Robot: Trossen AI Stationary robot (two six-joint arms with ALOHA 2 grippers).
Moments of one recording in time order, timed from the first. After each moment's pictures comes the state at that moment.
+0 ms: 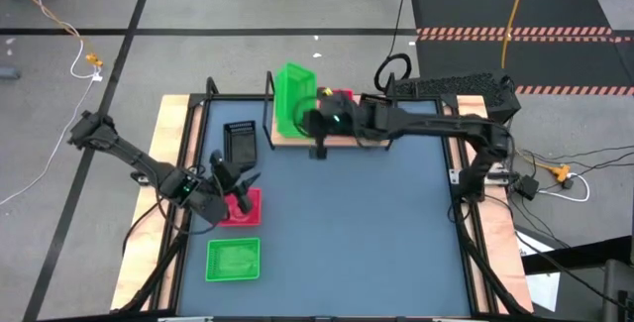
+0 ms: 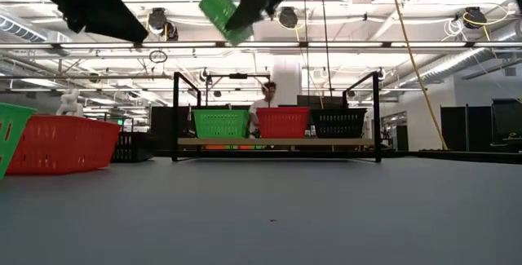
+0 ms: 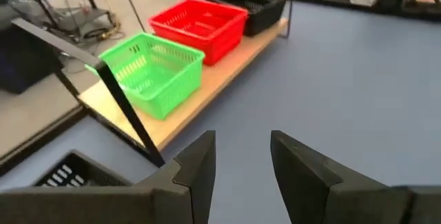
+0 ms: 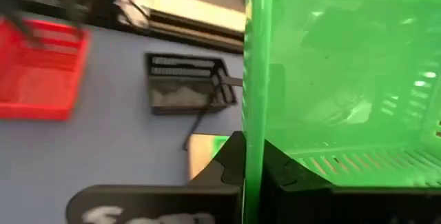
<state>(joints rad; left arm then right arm) -0.52 0.99 0.67 -0.53 -0.98 -0.70 -0.18 1.77 1.60 -0.35 0.16 -0.33</state>
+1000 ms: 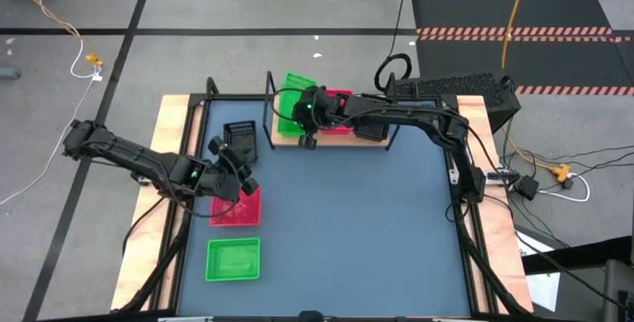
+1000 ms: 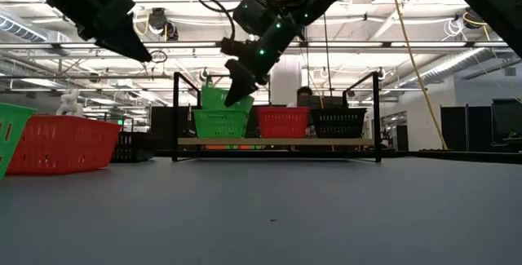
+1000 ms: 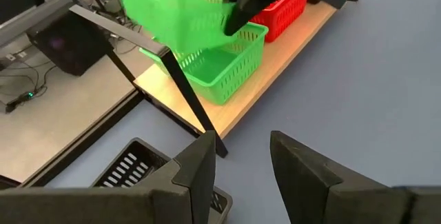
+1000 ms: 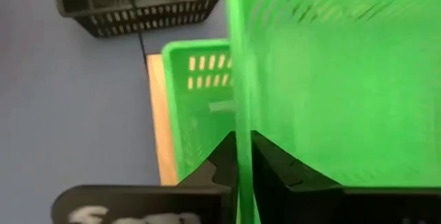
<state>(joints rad) -0.29 0.98 0.67 -0.60 -0.90 -0.56 -0.35 2.08 1.71 -0.41 0.05 -0.22</state>
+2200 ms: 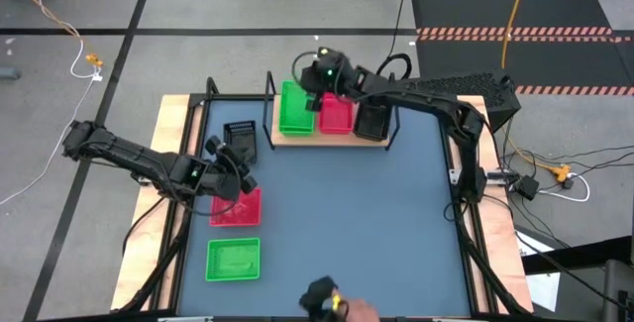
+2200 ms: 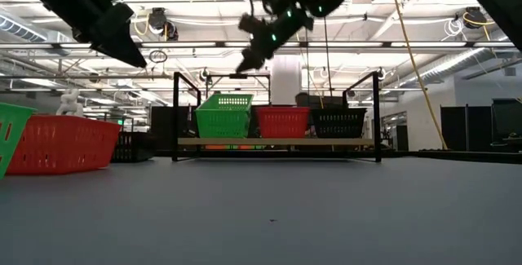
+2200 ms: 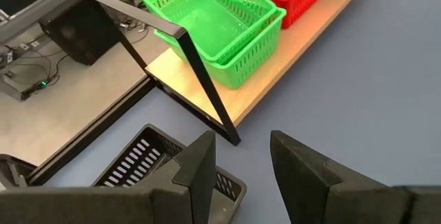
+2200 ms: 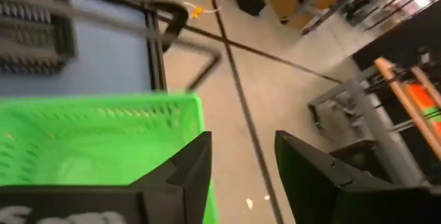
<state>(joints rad) -0.27 0.98 0.67 -0.68 -0.90 -0.62 -0.48 1.98 1.71 -0.16 0.15 -0.62</state>
